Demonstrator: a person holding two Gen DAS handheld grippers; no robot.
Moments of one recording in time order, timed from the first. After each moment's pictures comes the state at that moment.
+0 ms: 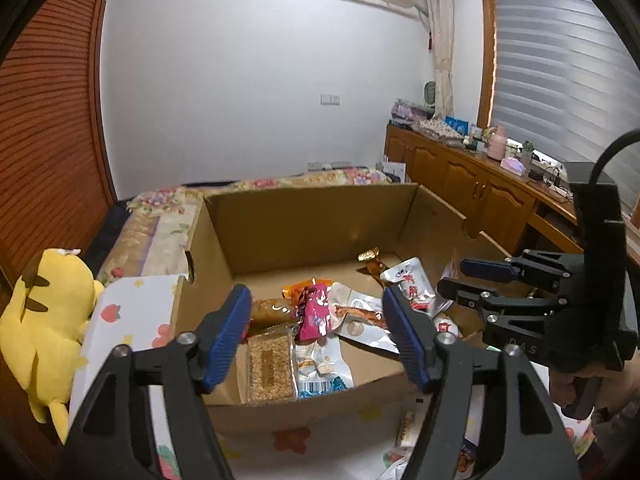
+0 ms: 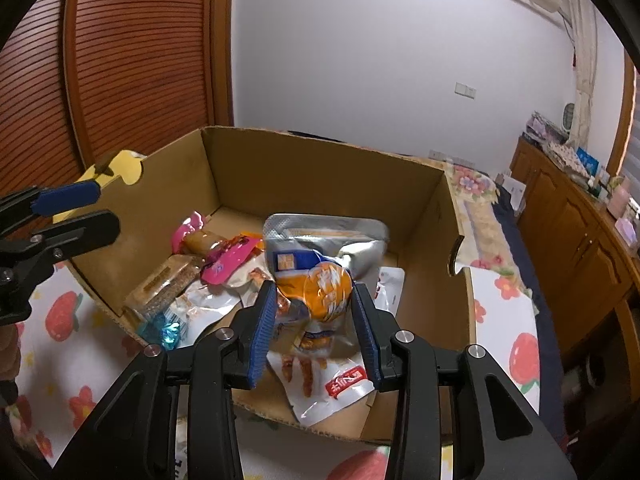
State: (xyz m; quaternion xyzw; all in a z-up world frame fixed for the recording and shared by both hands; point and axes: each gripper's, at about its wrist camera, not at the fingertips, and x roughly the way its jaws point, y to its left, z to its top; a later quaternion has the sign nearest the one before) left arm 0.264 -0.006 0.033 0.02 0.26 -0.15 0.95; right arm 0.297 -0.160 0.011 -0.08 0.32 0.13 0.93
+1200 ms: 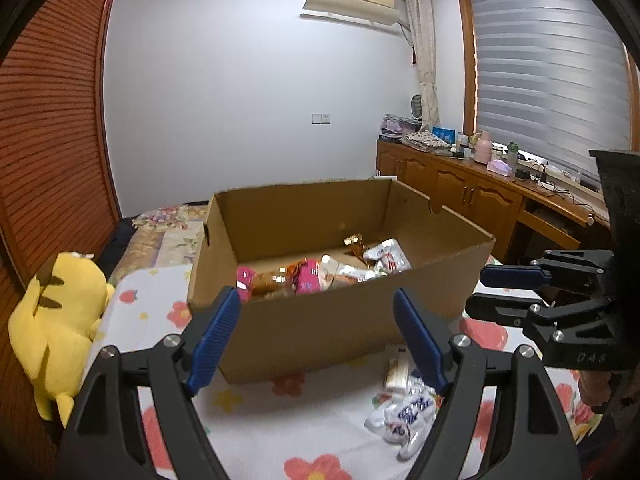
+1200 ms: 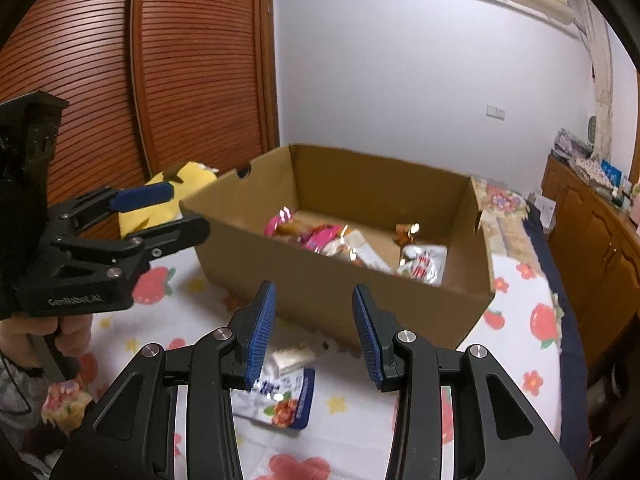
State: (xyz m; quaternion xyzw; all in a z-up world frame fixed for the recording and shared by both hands) left arm 0.184 0.008 0.016 0.03 0.22 -0.16 0.96; right arm 0.192 -0.145 0.018 -0.06 0.28 0.21 0.93
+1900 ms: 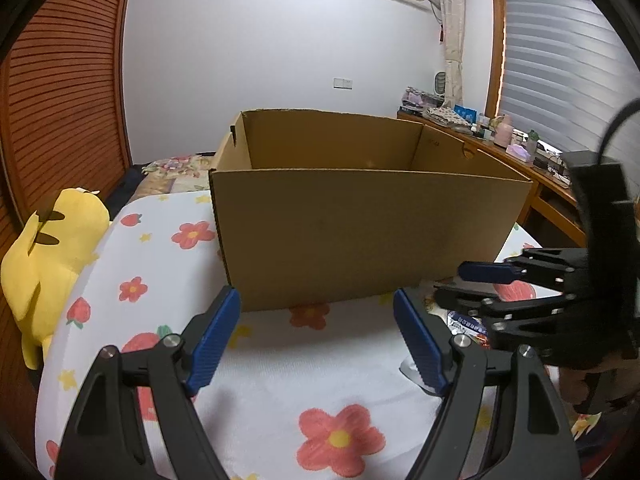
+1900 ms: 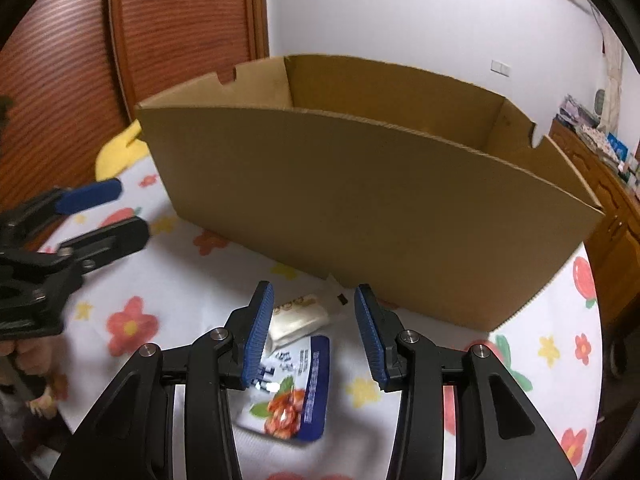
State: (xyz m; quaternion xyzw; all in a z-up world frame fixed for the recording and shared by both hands) left arm 0.188 0.029 -0.044 0.00 0.29 -0.13 0.95; right arm 0.231 -0.110 -0.057 -0.09 0.36 0.19 0.91
